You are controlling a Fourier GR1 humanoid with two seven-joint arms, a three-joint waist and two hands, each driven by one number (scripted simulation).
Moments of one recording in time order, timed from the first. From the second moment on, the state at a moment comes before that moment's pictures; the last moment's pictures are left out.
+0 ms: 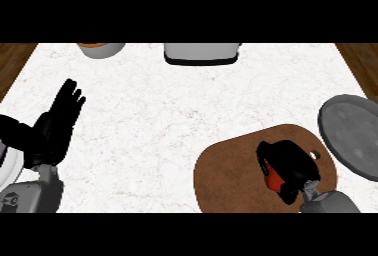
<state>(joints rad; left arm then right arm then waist) -0.16 0.21 0.07 -1.58 0.15 0.11 0.23 -0.12 -0.33 0.35 -1.54 1.09 0.43 0.06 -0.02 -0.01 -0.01</state>
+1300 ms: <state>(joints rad) -0.16 0.20 0.07 -1.61 0.13 0.10 0.25 0.25 -0.44 -0.15 -2.32 0.98 0.28 0.01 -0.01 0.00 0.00</state>
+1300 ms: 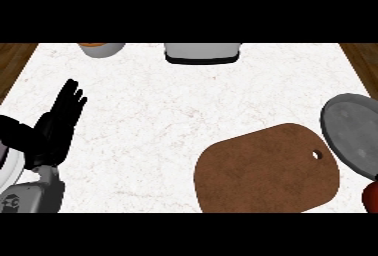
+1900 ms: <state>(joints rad) -0.18 0.19 0.08 -1.57 0.14 0.08 0.23 -0.03 -0.54 -0.52 -1.84 0.66 0.26 -0.18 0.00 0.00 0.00</state>
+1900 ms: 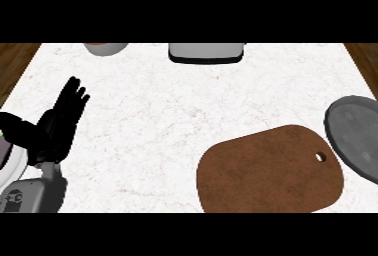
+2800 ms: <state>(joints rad) -0.17 0.17 0.06 -1.60 0.12 0.08 0.24 -0.41 -0.65 -0.44 -0.78 0.80 -0.07 -0.67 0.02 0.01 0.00</state>
